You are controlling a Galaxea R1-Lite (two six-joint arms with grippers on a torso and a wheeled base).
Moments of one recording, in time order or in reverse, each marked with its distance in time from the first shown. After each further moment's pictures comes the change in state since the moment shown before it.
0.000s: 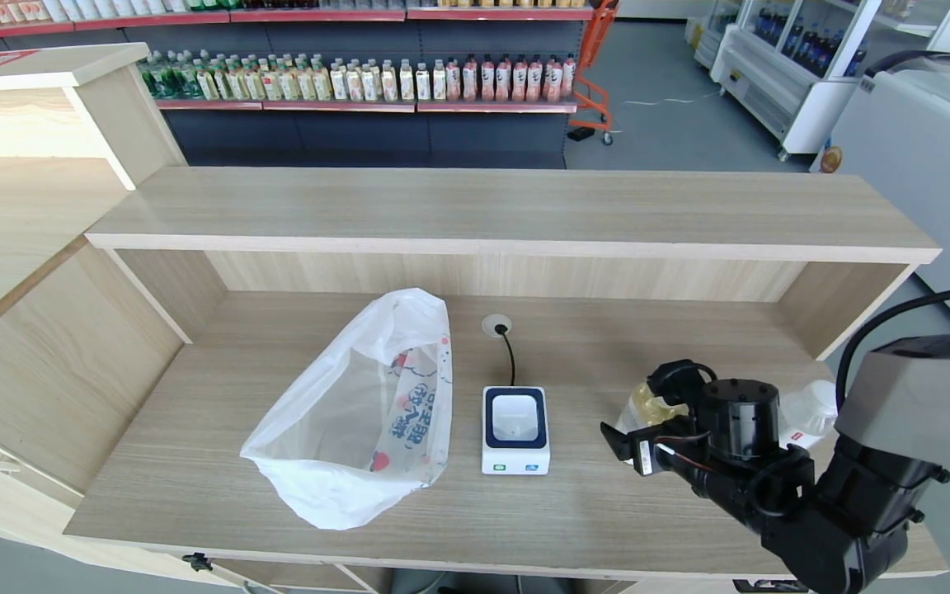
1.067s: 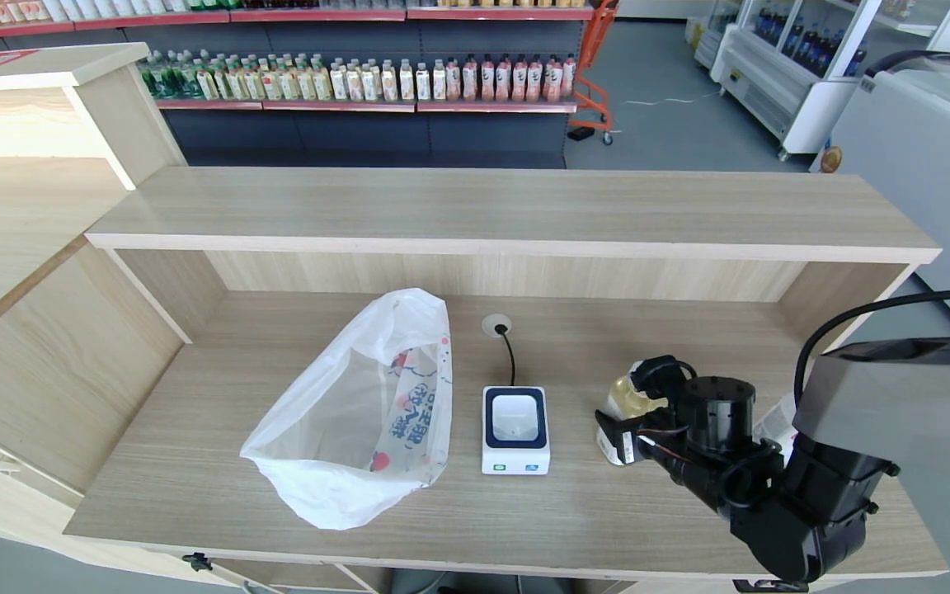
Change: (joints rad) left arm 0.000 0.000 0.000 0.000 0.000 0.000; right arm 0.002 0.092 -0.086 -0.066 0.007 -0.027
